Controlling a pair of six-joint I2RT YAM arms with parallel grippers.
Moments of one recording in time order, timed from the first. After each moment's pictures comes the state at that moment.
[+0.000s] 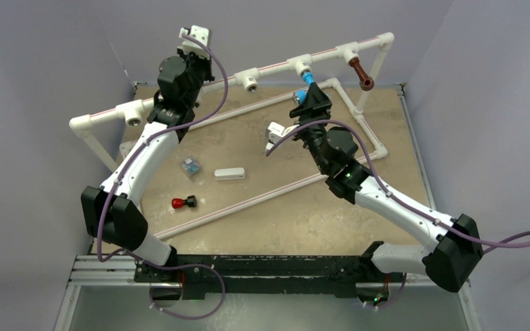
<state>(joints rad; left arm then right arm) -0.32 1.54 1.47 0.19 -0.10 0.14 0.75 1.21 0.95 0.40 0.35 -1.60</state>
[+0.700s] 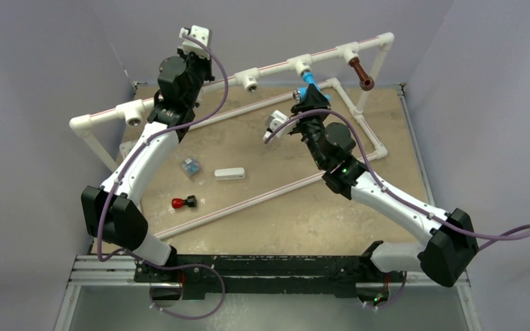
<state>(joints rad) -0.32 1.54 1.47 0.20 -0.10 0.15 0.72 1.27 0.98 0.46 0.34 -1.38</state>
